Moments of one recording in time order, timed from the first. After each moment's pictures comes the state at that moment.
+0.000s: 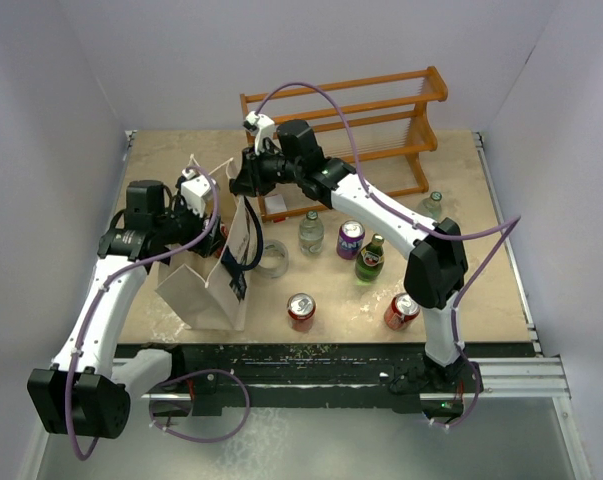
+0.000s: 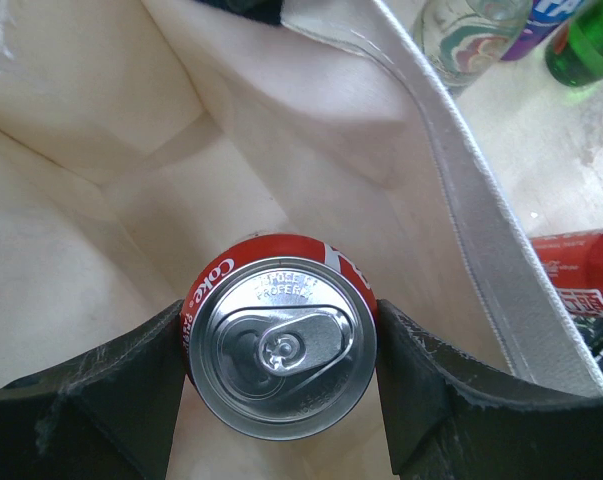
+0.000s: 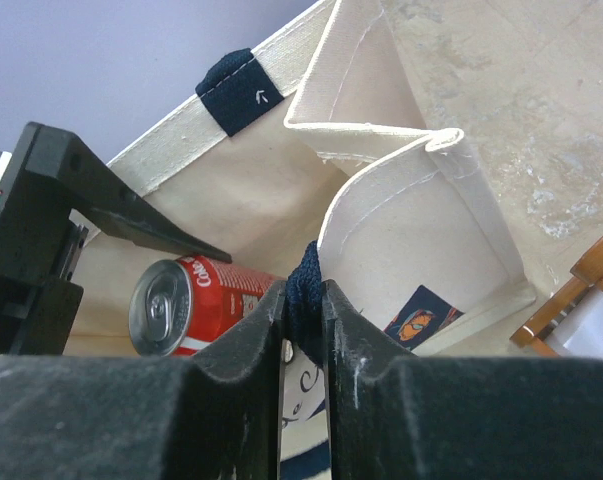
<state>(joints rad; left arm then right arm) -0.08 1.05 0.98 -0.65 0.52 0.30 0.75 2.01 1.89 -0.25 -0.44 0.30</state>
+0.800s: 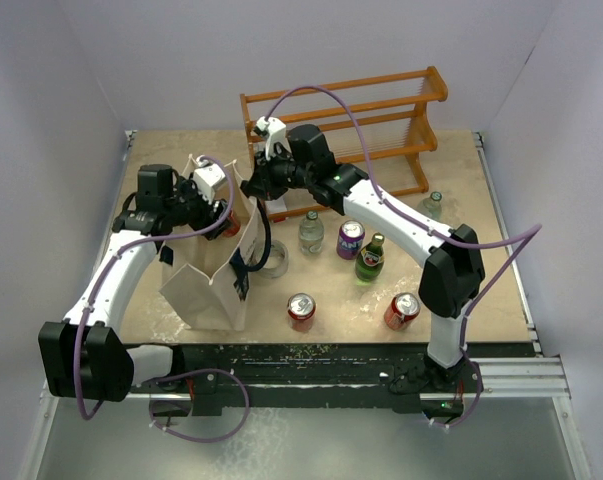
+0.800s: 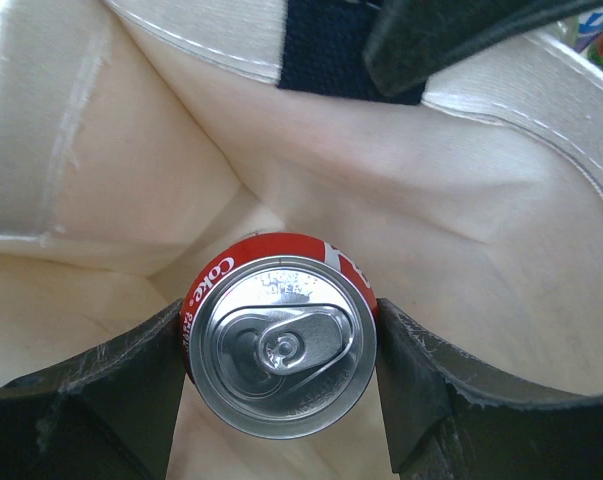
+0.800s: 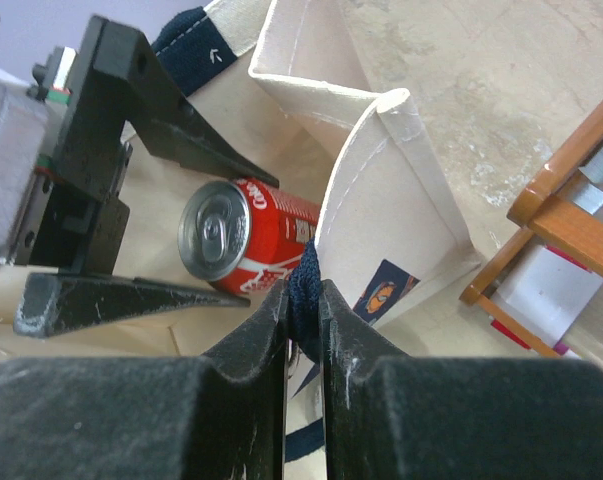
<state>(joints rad) -0.08 1.24 1.01 -0.42 0.57 0.46 0.74 1.89 1.74 -0.25 -0.35 0.21</state>
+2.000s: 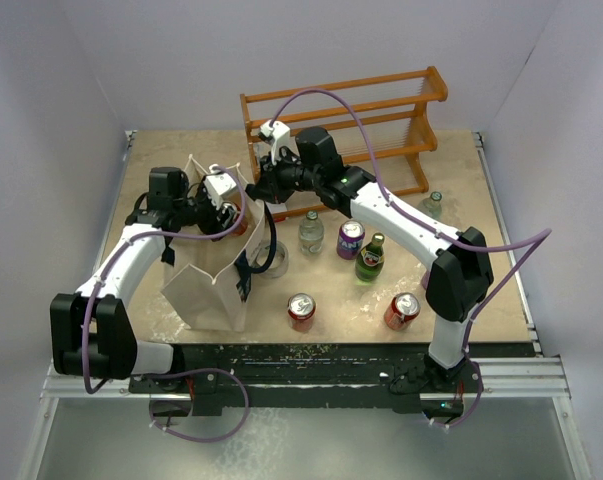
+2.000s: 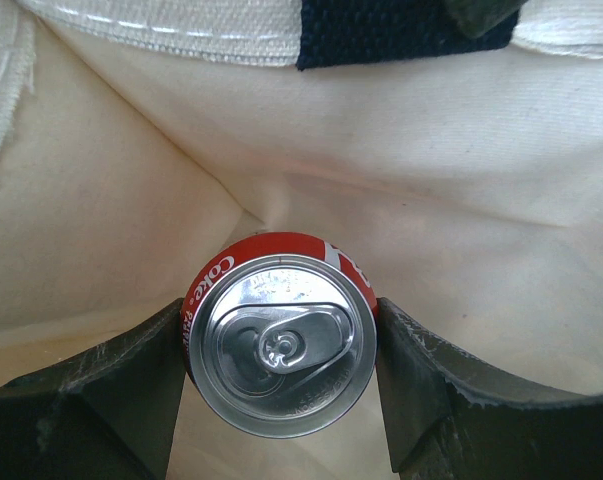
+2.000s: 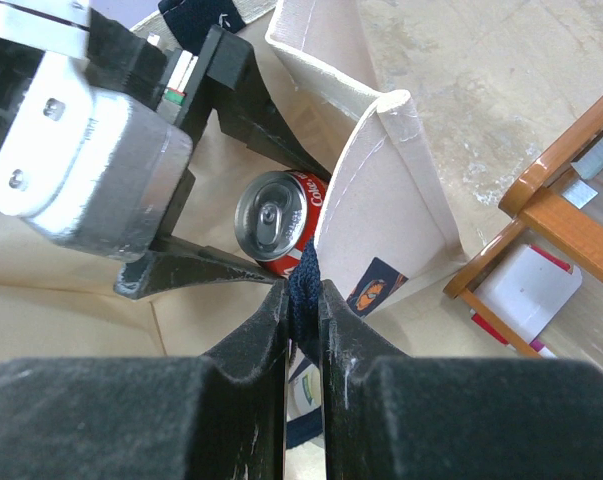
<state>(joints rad) -0.08 1.34 0.97 -0.32 0.66 0.60 0.73 1.85 1.68 -0.23 -0.41 0.13</state>
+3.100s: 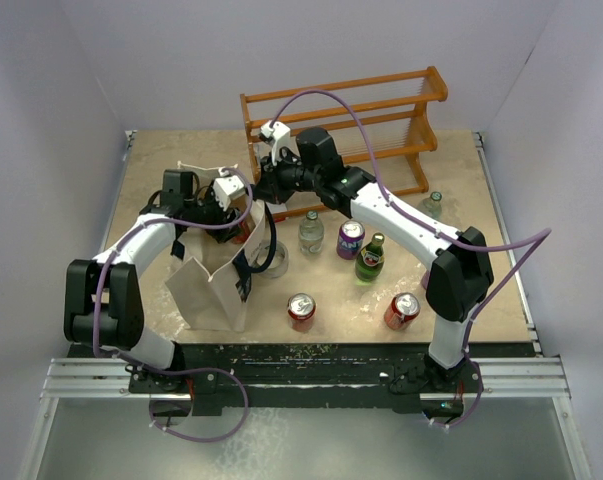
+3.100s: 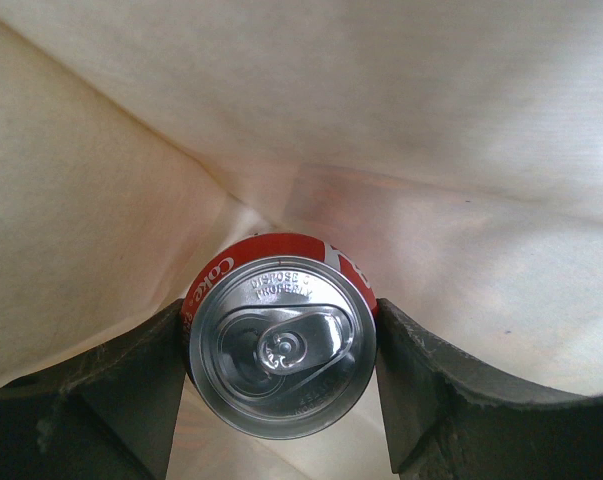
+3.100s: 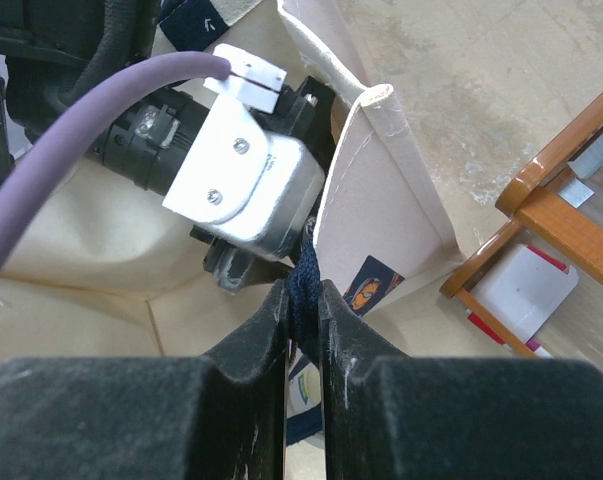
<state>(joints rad) -0.09 1.52 0.98 -0.27 0.63 0.59 0.72 1.85 1.67 -0.22 -0.41 0.12</state>
